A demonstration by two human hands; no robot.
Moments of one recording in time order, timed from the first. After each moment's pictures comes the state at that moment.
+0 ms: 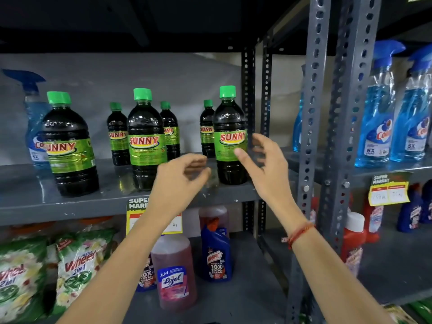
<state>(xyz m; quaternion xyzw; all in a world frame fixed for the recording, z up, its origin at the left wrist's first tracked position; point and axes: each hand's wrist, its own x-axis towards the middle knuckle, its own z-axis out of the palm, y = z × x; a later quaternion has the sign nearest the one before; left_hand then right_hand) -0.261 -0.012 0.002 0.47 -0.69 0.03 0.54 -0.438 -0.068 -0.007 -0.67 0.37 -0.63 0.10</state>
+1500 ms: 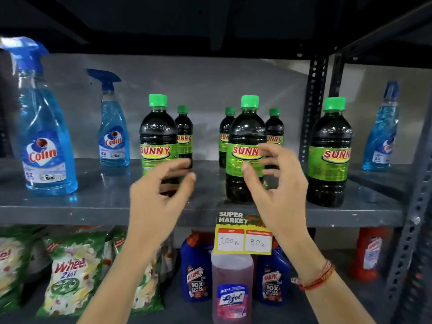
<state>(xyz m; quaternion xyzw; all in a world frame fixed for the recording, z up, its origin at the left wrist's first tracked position) -0.101 0.037 -0.003 0.46 -0.61 0.07 0.65 -0.277 -0.023 0.000 -0.68 0.24 -0.69 0.02</state>
